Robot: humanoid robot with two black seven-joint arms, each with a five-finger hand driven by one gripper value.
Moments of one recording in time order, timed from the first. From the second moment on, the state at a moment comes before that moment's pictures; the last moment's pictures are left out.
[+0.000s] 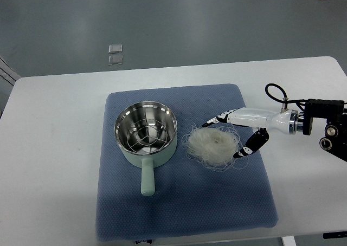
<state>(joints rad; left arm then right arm) -0.01 0.00 -0.02 -0.11 0.02 0.02 0.07 0.68 -0.62 0.47 1.22 -1.63 0.21 0.53</state>
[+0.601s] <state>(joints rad) -0.01 0.00 -0.02 -0.11 0.02 0.02 0.07 0.63 -0.56 0.45 1.16 -1.64 0.14 0.50</state>
